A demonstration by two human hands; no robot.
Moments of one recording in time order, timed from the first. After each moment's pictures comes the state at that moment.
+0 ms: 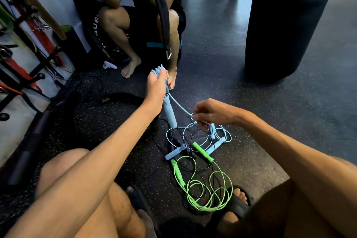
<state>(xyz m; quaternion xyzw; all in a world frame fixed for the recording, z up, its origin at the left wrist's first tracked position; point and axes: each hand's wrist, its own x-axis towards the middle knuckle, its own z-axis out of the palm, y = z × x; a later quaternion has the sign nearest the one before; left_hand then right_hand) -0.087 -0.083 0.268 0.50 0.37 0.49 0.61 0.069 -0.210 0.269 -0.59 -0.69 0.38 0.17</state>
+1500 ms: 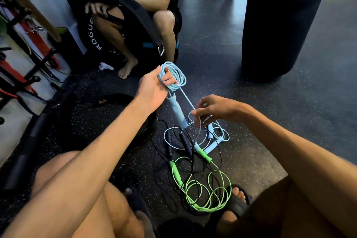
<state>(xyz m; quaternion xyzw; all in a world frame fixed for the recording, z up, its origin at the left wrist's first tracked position) -0.095 -0.094 0.295 0.31 0.22 0.37 0.85 0.086 -0.207 0.266 -0.62 -0.51 0.54 0.25</state>
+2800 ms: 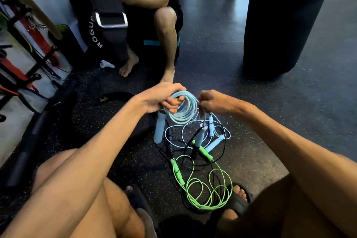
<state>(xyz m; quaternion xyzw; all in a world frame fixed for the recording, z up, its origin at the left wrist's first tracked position) -0.101 -0.107 0.297 0.63 0.31 0.02 0.71 0.084 -0.192 0.267 -0.68 -0.64 0.32 0.18</state>
